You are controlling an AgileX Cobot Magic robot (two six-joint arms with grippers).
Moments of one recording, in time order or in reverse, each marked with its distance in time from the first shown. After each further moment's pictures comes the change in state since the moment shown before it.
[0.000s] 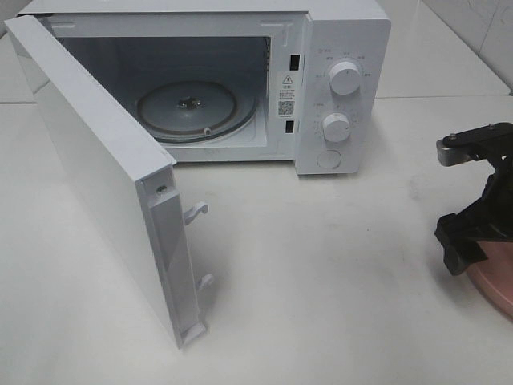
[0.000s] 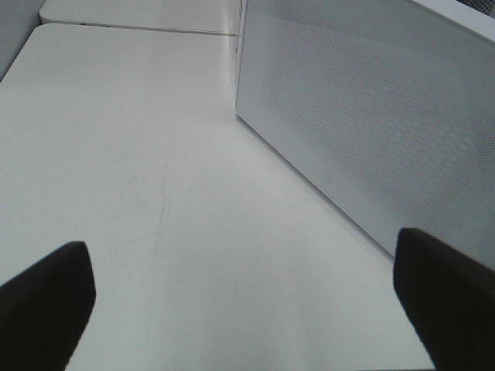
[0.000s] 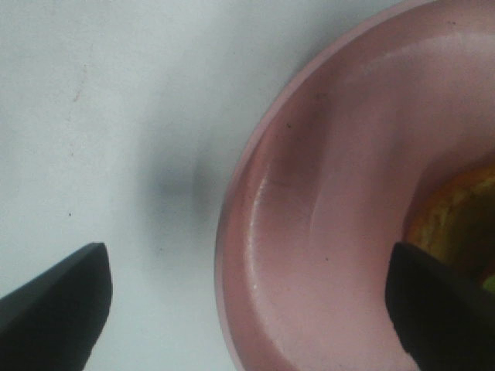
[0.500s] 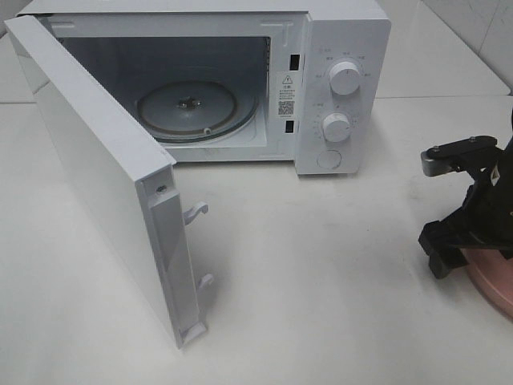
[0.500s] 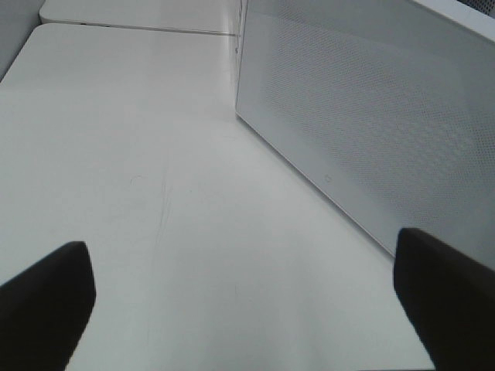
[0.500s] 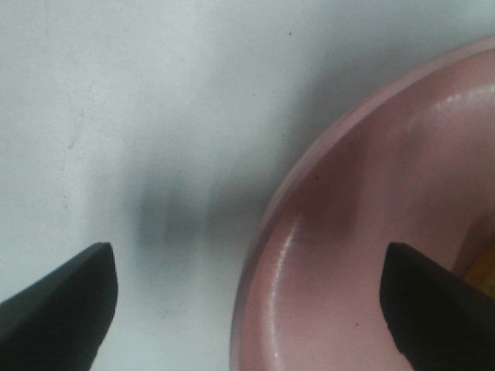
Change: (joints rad) left arm 0.000 0.000 0.000 0.000 0.000 0.000; right arm 0.000 0.111 0.000 0.000 -0.110 0.007
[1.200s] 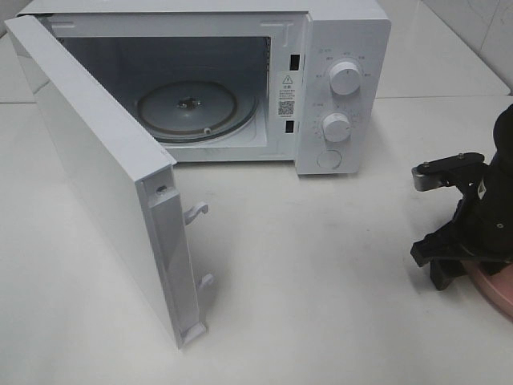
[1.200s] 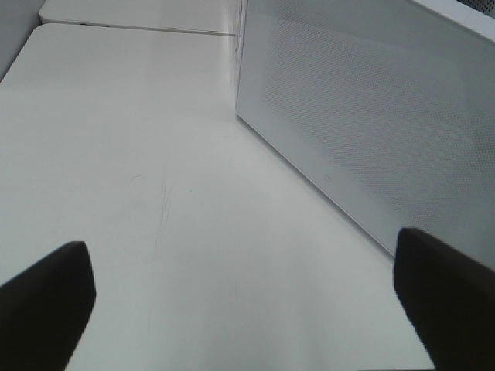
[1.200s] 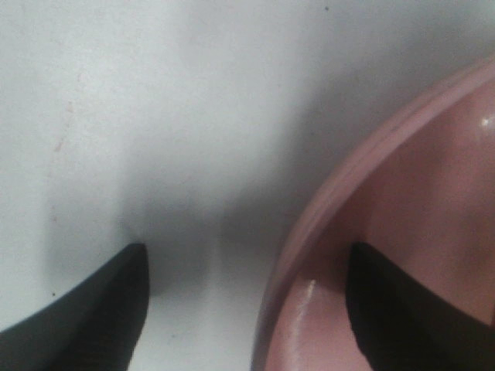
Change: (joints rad) left arm 0.000 0.000 0.000 0.000 0.000 0.000; right arm 0.000 0.074 -0.005 0.002 -0.023 0.010
